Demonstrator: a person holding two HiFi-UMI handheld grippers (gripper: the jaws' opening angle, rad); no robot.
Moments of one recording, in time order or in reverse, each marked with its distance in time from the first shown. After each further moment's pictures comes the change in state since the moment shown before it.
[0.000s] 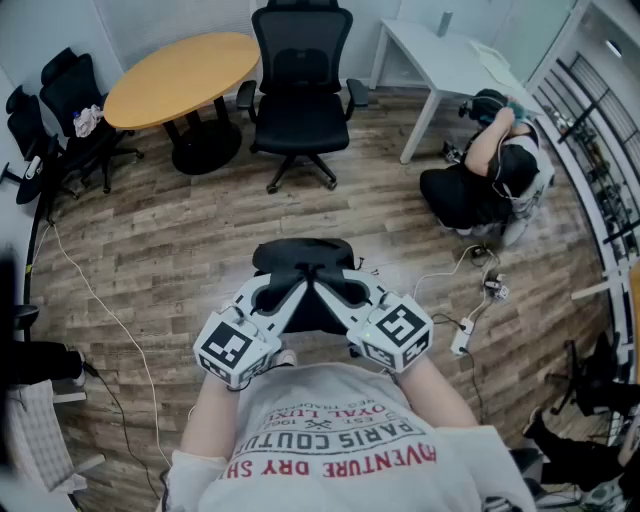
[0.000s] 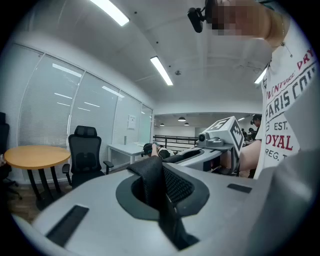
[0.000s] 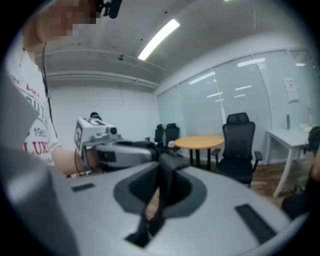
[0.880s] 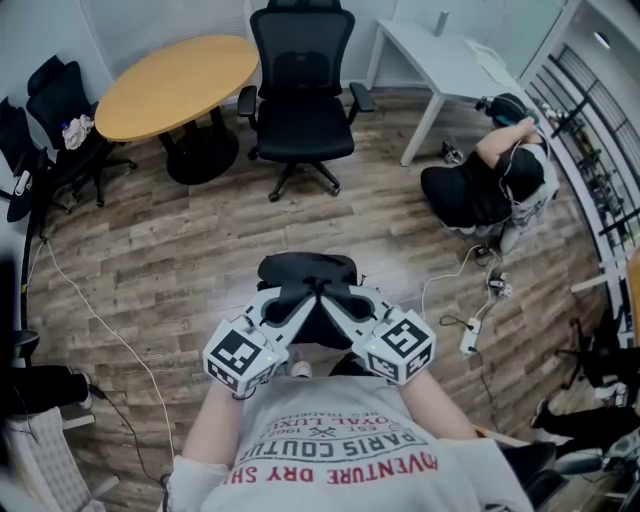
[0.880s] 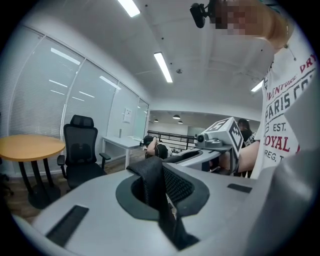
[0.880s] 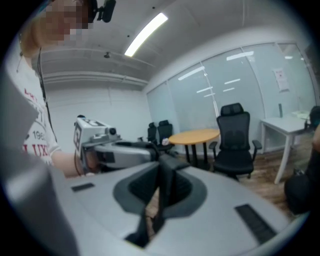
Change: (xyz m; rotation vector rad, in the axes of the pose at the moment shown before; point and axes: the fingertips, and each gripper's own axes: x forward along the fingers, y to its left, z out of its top) left arm -0.023 0.067 -0.024 -0.049 0.056 -0.110; right arm 0.076 -0.001 -0.007 0.108 0.026 -0.082
